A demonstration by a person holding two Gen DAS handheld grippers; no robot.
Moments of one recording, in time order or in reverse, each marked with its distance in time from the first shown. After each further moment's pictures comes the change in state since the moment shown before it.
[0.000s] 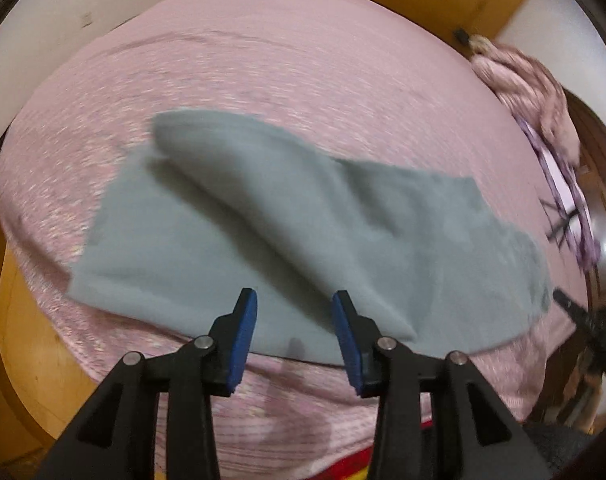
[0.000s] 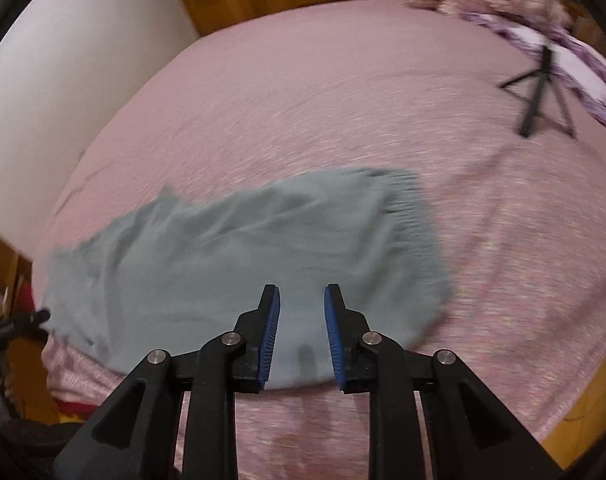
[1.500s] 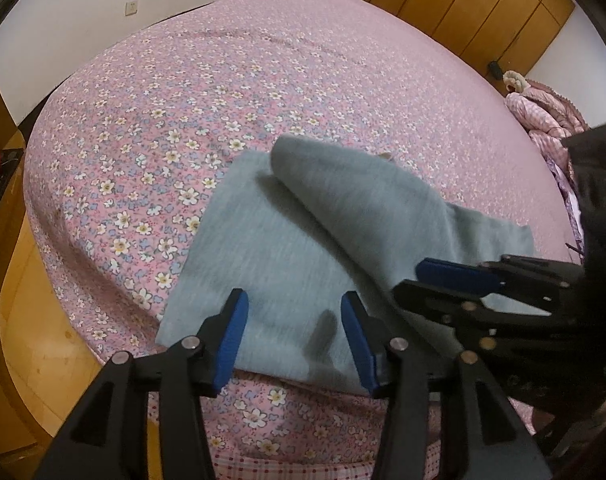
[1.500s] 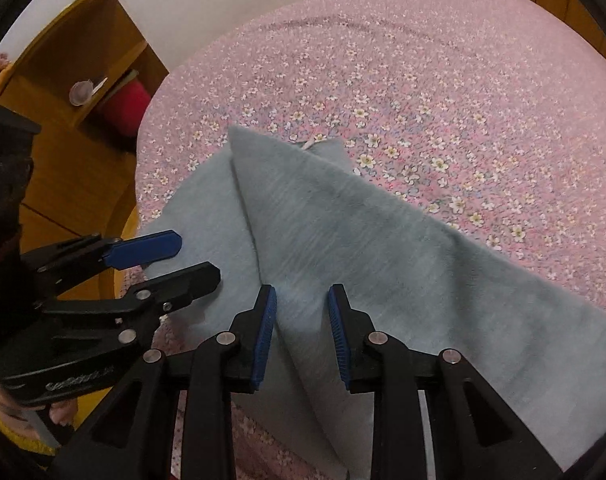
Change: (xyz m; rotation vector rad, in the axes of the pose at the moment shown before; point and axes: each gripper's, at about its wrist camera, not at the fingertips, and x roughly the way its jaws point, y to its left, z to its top) left arm 0.013 0.079 0.012 -0.088 -0.063 0.045; right arm 0.143 0.364 -0.017 -0.658 0.287 0.313
